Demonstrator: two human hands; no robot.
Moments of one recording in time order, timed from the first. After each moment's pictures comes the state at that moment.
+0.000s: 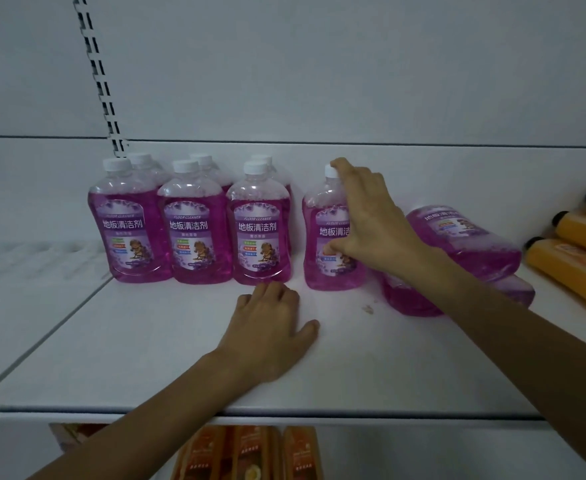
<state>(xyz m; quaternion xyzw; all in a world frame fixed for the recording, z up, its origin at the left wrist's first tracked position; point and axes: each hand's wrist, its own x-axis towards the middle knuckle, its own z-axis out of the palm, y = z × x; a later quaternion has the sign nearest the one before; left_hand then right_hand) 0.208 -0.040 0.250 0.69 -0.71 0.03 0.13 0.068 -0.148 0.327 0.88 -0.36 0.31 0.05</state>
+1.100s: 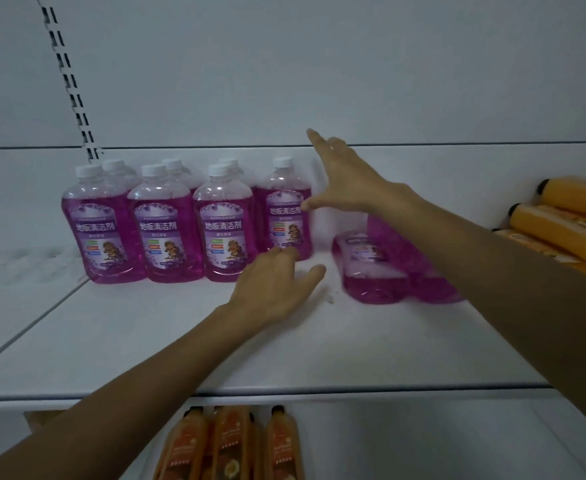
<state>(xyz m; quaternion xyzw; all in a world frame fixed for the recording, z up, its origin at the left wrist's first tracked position) 0.157 -0.065 0.286 0.70 -0.67 -0.03 0.27 0.050 -0.195 0.371 0.88 -0.41 0.25 -0.01</state>
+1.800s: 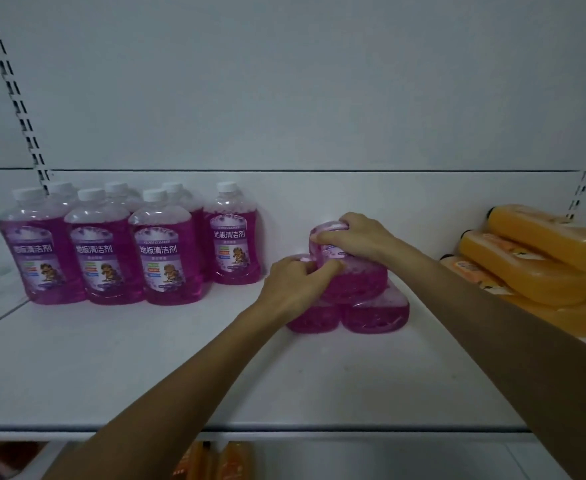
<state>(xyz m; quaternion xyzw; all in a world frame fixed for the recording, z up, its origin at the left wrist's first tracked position) 0.054 -0.120 0.301 0.63 -0.61 -0.23 0.42 -0.056 -0.219 0.338 0.77 -0.51 0.27 -0.26</state>
